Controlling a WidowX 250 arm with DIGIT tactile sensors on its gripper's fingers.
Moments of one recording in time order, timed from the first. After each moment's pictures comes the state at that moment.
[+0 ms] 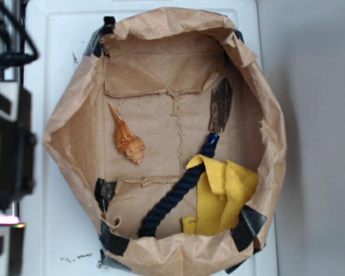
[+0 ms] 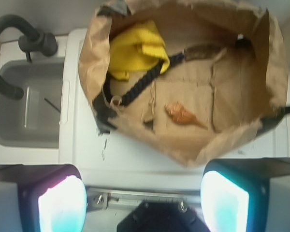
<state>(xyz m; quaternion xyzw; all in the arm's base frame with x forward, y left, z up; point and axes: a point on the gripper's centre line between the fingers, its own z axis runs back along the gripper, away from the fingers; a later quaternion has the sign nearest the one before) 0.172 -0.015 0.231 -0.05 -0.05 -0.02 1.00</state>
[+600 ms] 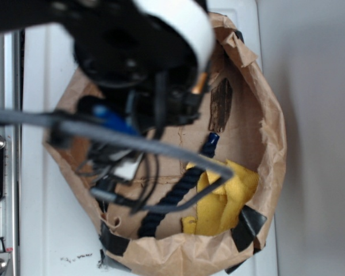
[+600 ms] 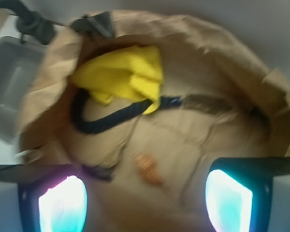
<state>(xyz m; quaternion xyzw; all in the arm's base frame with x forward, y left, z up) 0.247 0.028 0.176 -0.05 -0.07 -0.21 0.97</state>
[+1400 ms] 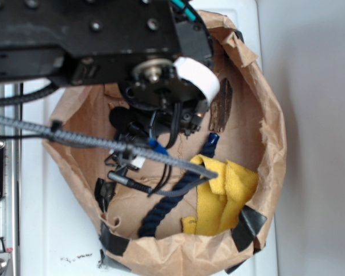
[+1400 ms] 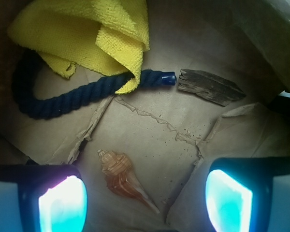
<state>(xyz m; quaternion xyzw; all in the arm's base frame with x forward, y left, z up) 0.249 0.025 0.114 -0.02 -0.03 -0.25 0.97</state>
